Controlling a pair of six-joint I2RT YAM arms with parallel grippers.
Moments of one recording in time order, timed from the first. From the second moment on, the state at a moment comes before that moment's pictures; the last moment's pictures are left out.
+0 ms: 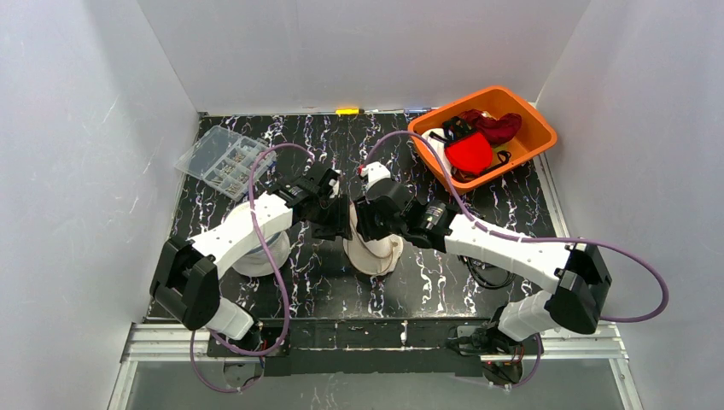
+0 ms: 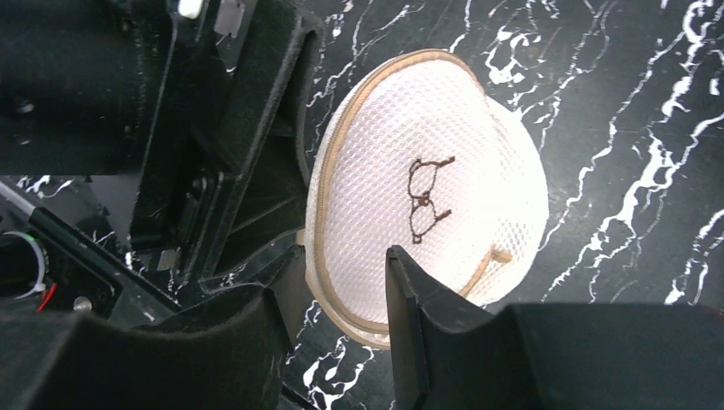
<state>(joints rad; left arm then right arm) -0.64 1.47 1.12 -0.74 0.15 -0.58 1.04 1.42 1.16 -0.46 0.21 0.45</state>
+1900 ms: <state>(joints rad) -0.54 1.49 0.73 -0.20 0.30 -0.82 0.77 1.14 0.73 -0.19 -0.12 0.56</state>
